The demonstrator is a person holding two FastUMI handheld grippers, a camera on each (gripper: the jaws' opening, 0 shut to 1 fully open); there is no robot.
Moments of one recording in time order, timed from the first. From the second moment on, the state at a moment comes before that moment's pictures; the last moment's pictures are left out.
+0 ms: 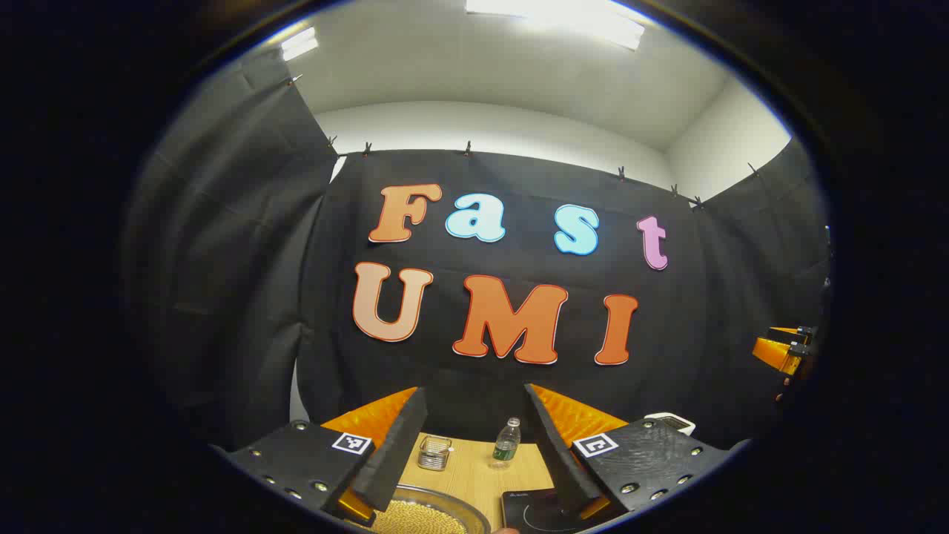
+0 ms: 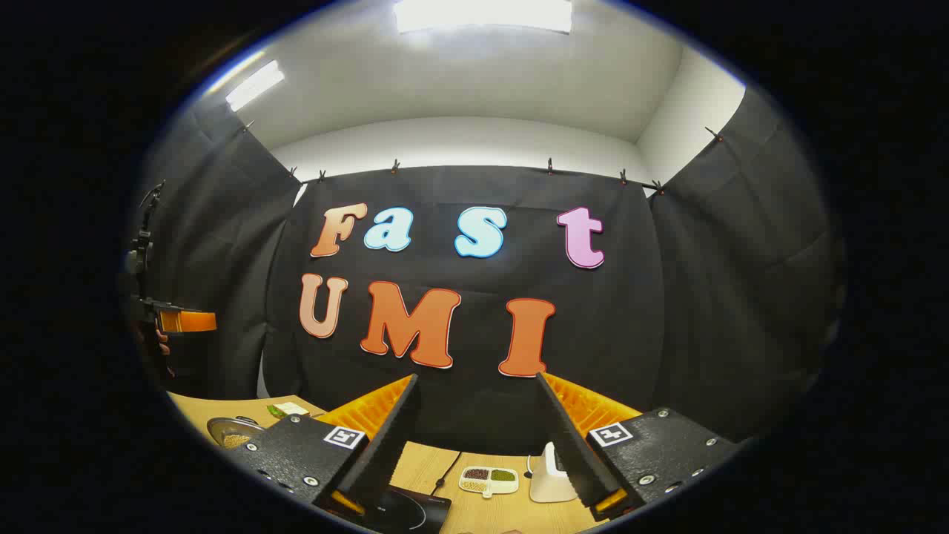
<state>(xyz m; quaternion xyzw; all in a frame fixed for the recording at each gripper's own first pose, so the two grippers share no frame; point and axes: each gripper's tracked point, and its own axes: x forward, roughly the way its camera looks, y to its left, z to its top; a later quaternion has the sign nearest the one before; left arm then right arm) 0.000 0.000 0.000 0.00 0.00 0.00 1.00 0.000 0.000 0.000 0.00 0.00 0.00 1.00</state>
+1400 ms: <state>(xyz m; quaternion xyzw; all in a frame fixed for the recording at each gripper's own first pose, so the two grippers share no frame) -0.004 -0.020 -0.014 0.05 0.00 -0.04 1.00 -0.011 -0.011 -0.017 -0.01 0.00 0.00 1.00</state>
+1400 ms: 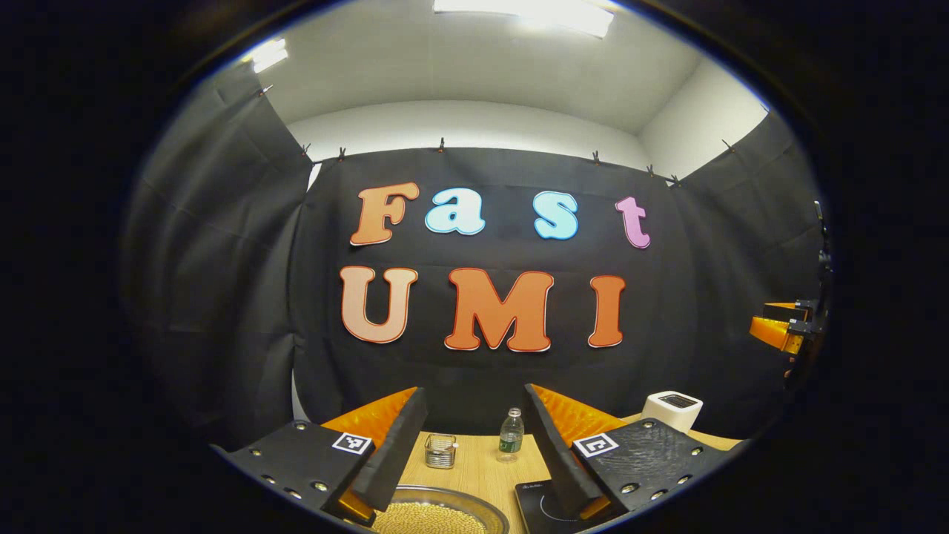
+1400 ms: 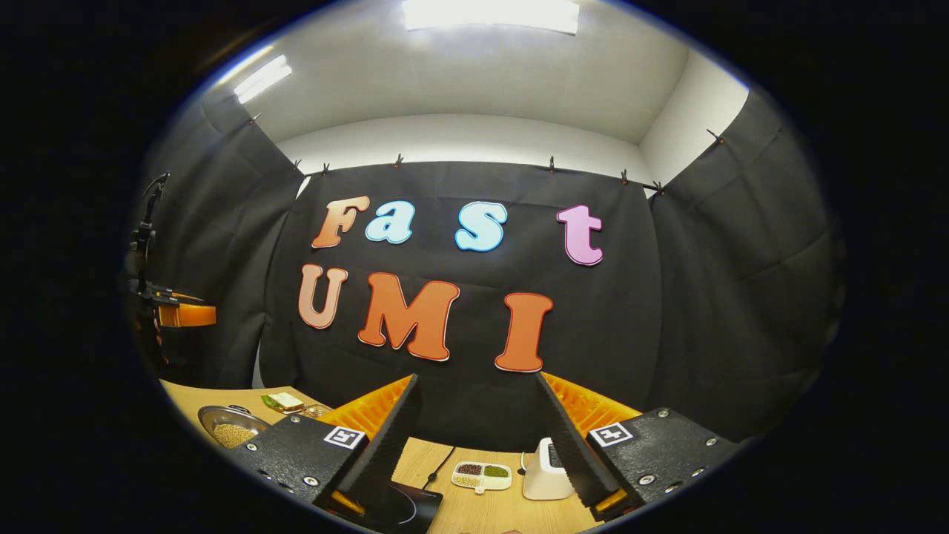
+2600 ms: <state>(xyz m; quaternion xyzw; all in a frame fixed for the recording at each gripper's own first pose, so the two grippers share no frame) -0.062 -0.008 -0.205 0.05 0.34 -0.07 0.94 -0.026 0.003 -0.066 0.01 0.02 0.01 1.00</state>
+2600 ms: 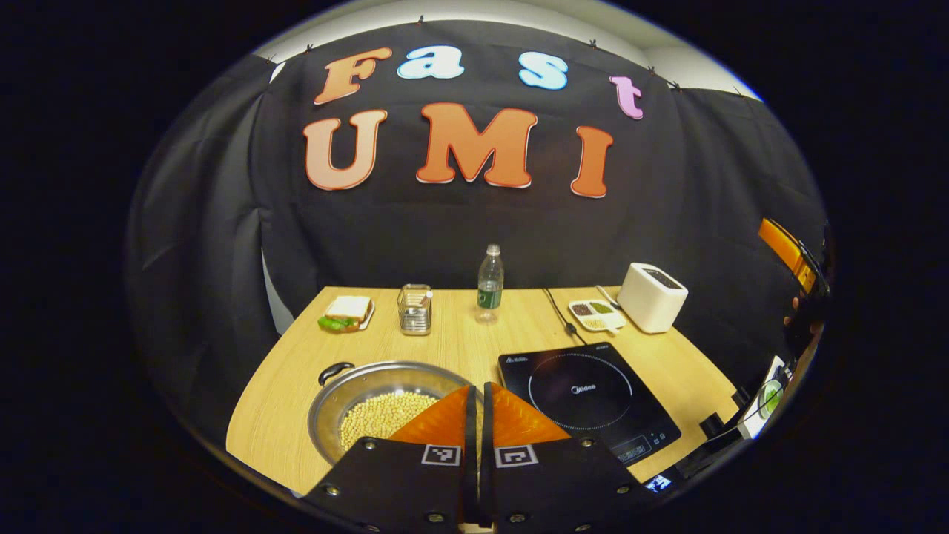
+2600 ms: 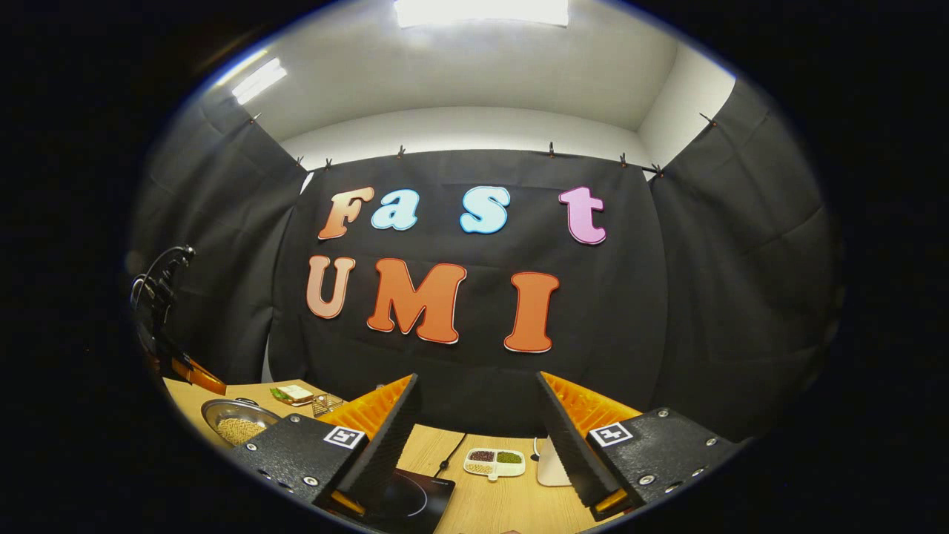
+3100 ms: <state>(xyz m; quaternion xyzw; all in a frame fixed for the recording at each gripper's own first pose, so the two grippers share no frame) -0.124 0.019 -0.267 0.03 0.48 -0.05 0.87 -0.023 0.028 -0.086 0.01 0.03 0.02 1.00</state>
